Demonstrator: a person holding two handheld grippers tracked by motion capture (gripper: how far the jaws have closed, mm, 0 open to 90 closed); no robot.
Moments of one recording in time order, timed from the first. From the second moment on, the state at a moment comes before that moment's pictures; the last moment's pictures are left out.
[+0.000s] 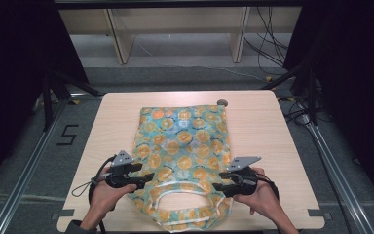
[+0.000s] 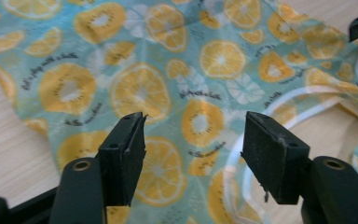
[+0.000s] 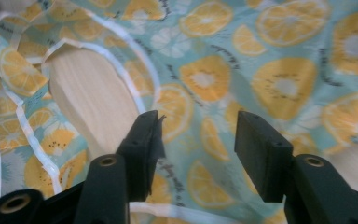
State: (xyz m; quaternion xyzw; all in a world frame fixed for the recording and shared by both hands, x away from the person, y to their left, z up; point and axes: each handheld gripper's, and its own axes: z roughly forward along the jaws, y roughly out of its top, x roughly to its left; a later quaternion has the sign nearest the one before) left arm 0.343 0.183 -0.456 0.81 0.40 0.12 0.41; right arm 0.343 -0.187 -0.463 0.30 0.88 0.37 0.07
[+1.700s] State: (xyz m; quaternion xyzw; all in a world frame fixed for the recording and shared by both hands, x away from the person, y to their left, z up) left arm 0.290 0.113 -0.490 0.86 0.31 0.08 0.39; right arm 0.415 -0.180 -0.463 0.35 0.86 0.36 0.13
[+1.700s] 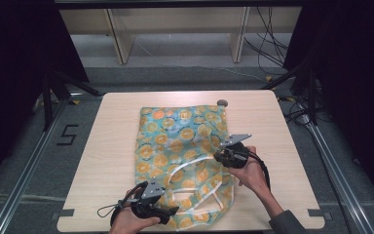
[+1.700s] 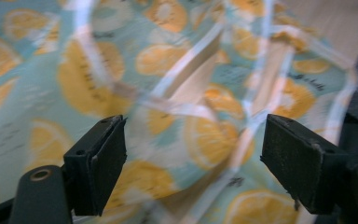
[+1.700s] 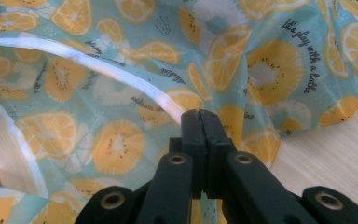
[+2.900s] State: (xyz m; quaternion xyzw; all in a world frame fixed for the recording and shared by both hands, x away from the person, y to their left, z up) left arm 0.459 0.166 -0.423 0.82 0.38 0.24 0.37; right arm 0.379 -0.183 -0.417 0.30 0.87 0.37 0.11
